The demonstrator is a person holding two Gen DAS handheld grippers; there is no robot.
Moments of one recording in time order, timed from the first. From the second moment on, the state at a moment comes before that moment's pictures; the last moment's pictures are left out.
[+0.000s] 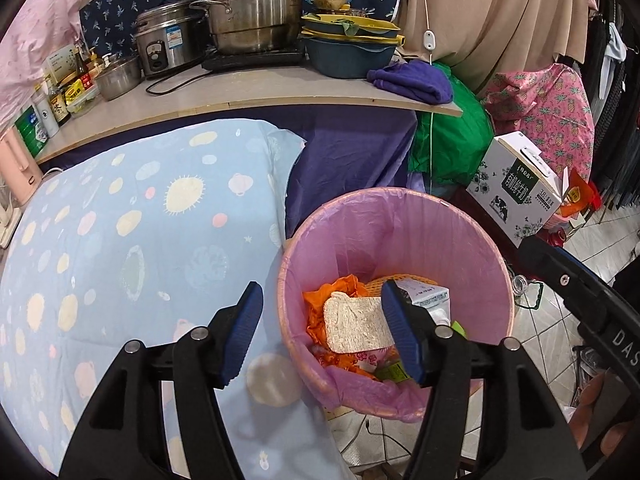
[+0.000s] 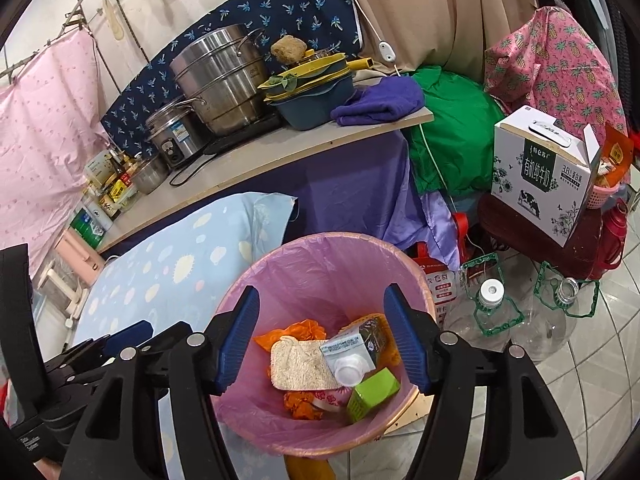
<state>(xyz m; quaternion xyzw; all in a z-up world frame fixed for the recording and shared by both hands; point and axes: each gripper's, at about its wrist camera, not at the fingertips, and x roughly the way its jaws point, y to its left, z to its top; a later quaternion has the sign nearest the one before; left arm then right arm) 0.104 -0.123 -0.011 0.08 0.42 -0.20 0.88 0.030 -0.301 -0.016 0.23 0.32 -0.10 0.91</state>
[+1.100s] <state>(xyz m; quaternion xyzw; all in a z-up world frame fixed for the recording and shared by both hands) 0.045 -0.075 -0.016 0.07 0.44 -0.12 0.88 -0.005 -0.238 -0.021 0.13 0.39 -0.07 0.91</state>
